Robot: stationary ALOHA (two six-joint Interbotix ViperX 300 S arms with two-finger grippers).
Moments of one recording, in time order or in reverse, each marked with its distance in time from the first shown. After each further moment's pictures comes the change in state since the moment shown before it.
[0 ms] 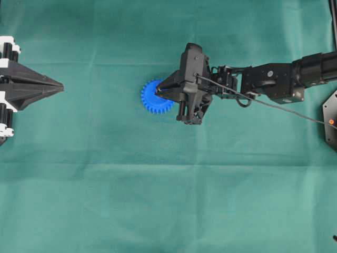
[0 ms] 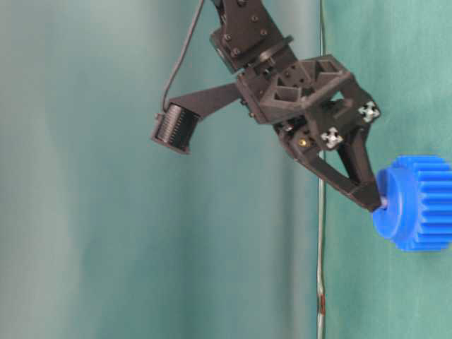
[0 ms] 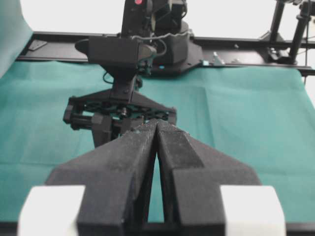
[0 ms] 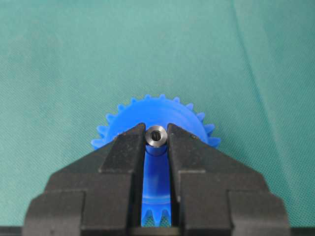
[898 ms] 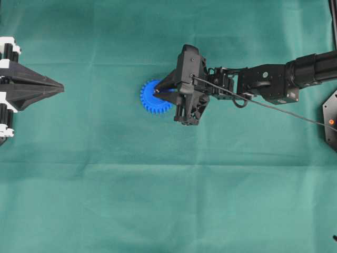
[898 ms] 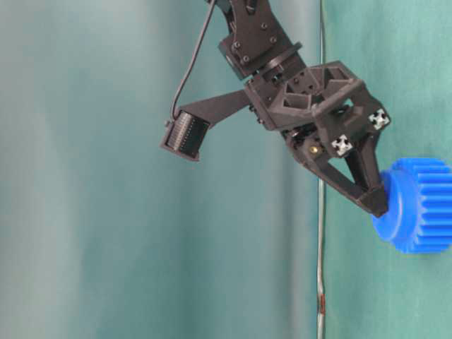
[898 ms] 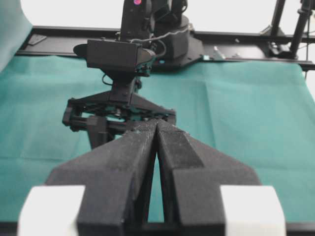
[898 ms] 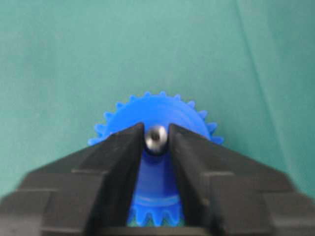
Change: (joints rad) left arm 0.000 0.000 0.002 0.002 0.015 0.000; right arm 0.000 0.028 -0.014 0.000 -0.006 0.000
